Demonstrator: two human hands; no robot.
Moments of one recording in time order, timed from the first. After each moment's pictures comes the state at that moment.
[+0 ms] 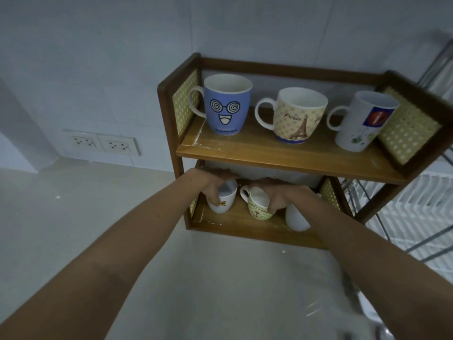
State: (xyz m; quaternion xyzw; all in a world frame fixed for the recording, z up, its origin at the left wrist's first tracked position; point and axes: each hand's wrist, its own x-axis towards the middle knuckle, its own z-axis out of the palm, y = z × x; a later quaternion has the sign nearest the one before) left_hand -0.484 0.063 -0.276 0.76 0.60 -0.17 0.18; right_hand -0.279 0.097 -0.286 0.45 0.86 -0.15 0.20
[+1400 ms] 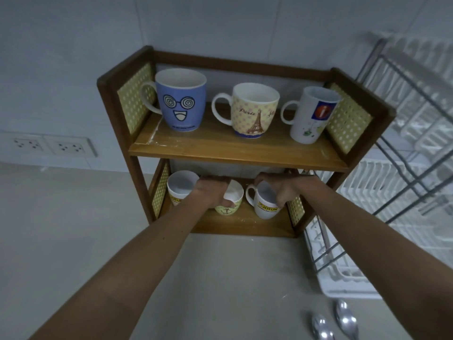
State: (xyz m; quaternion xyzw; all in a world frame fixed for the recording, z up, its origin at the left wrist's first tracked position) left_hand -0.392 0.070 -0.320 0.78 0.62 -0.06 0.05; right_hand -0.185 0.107 -0.264 0.52 0.80 -0.20 0.23
